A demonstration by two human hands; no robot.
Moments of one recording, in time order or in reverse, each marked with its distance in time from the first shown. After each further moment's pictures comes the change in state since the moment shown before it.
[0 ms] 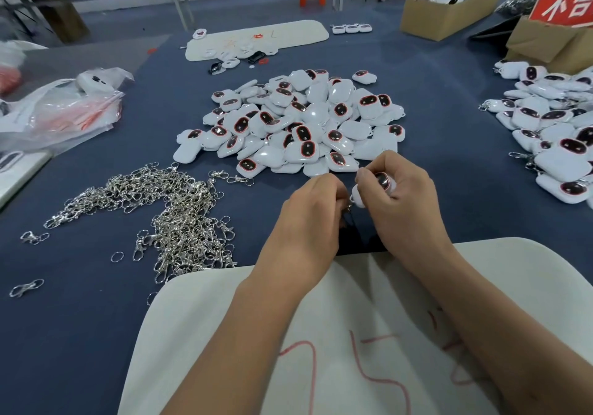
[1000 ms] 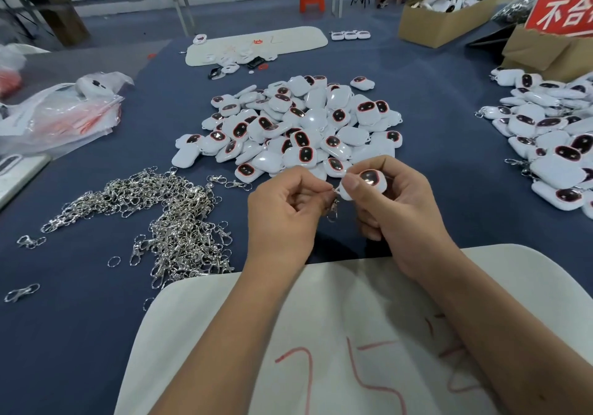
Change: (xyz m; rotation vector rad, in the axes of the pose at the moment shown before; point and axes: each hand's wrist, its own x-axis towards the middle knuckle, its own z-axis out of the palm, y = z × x) left_hand 0.008 -0.006 -0.006 -0.561 0.257 -0.177; right_hand 0.000 0.003 -0.007 0.602 -0.266 0.125
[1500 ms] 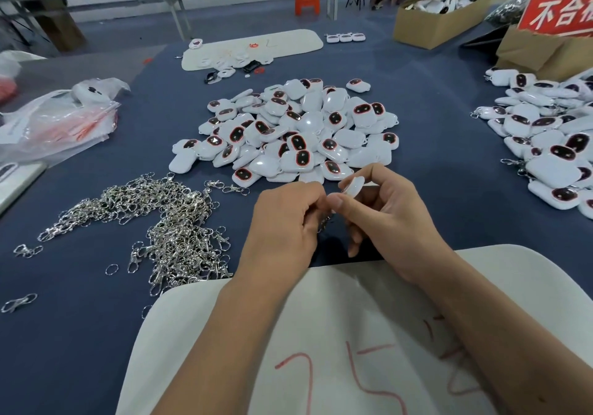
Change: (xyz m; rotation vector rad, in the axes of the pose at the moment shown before) left_hand 0.003 -0.008 -0.012 0.554 -0.145 0.243; right_hand 0.000 0.005 -0.001 -0.107 -0.073 0.006
